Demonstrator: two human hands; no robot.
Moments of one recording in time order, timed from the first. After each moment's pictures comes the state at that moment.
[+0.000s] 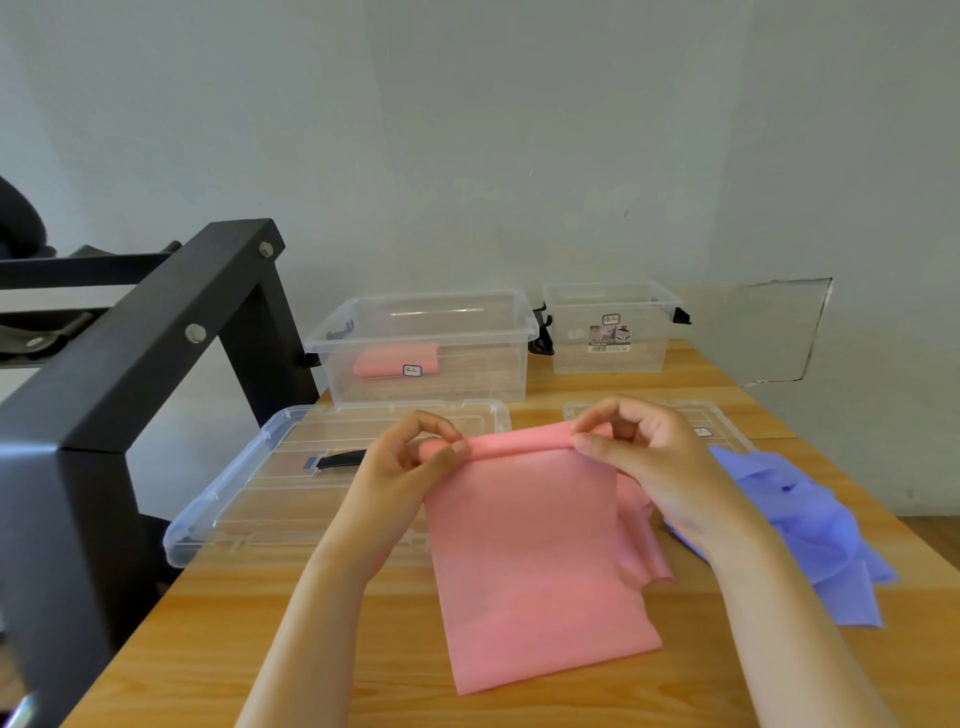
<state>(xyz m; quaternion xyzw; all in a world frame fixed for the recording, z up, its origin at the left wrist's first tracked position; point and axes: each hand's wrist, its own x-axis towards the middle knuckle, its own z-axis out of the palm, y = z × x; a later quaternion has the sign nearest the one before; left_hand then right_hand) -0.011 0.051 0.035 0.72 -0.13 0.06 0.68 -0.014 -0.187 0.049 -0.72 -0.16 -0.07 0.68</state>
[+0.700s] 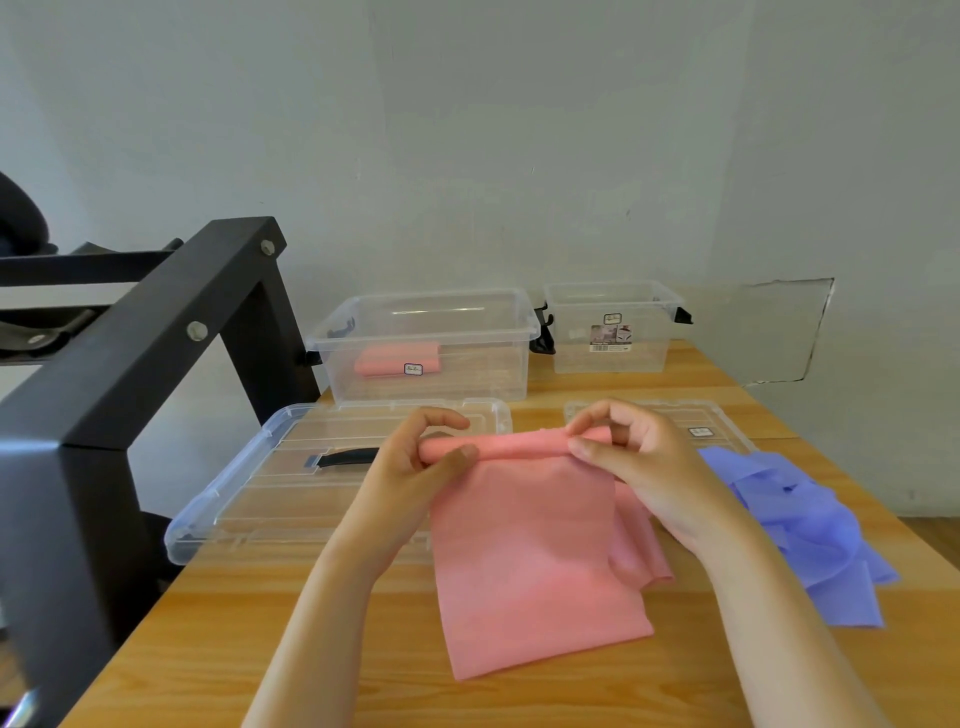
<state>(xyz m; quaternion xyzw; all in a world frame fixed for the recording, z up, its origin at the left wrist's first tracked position) -0.011 0.044 0.034 0.74 -0.12 0.07 0.66 -0.010 -0.184 0.043 -0.74 -0.14 -0.06 0.65</state>
